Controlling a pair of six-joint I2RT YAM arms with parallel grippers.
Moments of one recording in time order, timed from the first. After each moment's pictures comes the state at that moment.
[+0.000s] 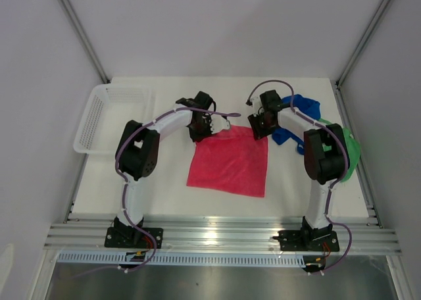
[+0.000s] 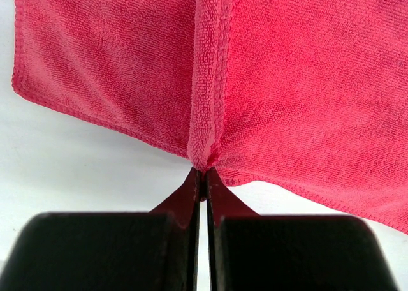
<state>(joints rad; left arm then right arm) -0.51 2.11 1.66 -0.84 0.16 0.86 0.31 1.98 1.44 -0.54 -0.16 -0.17</state>
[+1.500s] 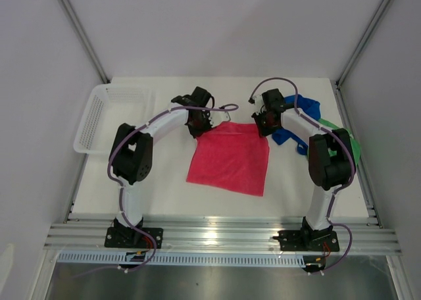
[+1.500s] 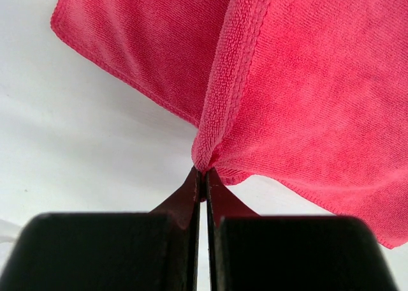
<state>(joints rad) -0.51 2.03 1.64 -0.79 0.13 0.73 0.31 1.91 1.40 -0.55 -0.11 -0.16</state>
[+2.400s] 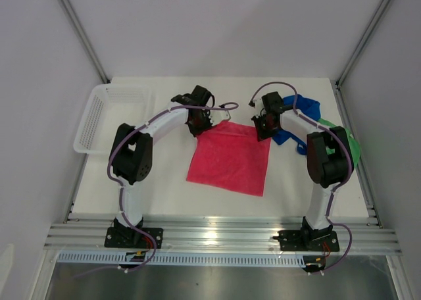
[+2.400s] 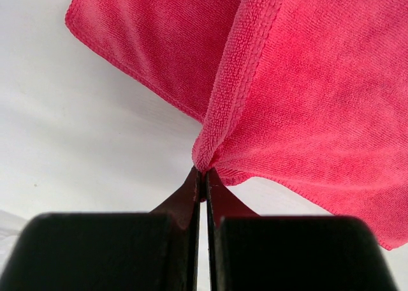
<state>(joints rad) -0.51 2.03 1.66 -0.80 0.12 0.72 0.30 1.94 1.38 -0.54 -0.17 -0.11</state>
